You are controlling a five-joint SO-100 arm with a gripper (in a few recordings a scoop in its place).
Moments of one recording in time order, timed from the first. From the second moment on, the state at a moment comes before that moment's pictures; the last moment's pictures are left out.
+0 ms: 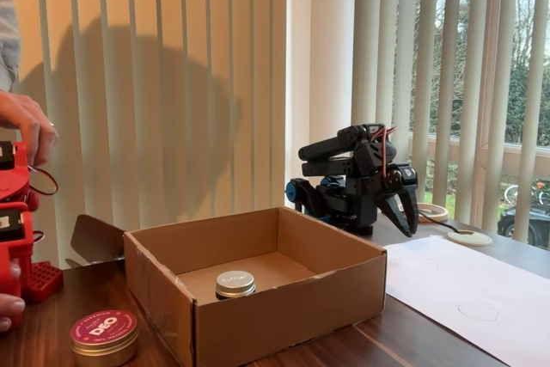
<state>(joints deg) -4.0 192.0 174.1 73.9 -10.2</state>
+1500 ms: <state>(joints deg) -3.2 192.0 174.1 73.9 -10.2</state>
